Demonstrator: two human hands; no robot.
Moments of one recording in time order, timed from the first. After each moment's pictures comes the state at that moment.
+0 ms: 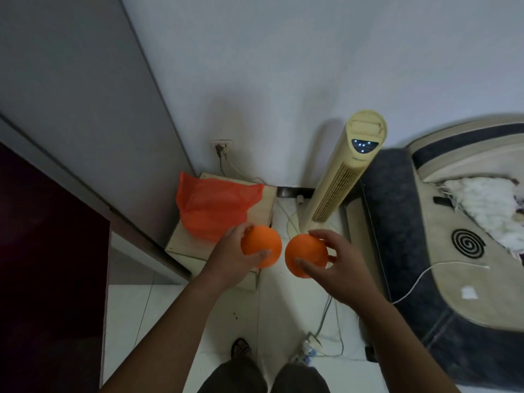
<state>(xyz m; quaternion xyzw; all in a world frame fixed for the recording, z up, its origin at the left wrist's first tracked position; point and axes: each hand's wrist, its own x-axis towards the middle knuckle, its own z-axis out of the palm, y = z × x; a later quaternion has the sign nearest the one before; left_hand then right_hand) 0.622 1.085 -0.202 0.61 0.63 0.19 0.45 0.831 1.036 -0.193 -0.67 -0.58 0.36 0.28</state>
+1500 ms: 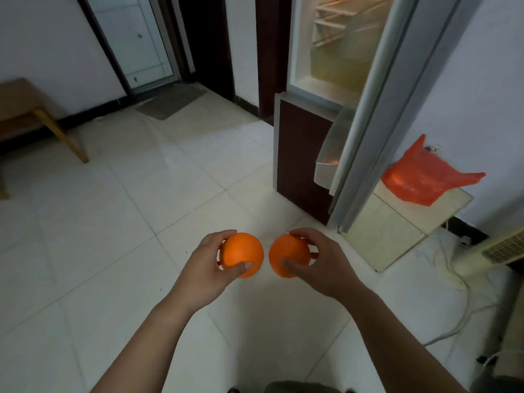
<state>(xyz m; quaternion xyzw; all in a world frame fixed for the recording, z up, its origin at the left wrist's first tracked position) 0.315 0.399 -0.145 0.38 0.81 0.38 0.25 0.484 0.555 -0.157 -0.33 -0.81 0.47 0.16</state>
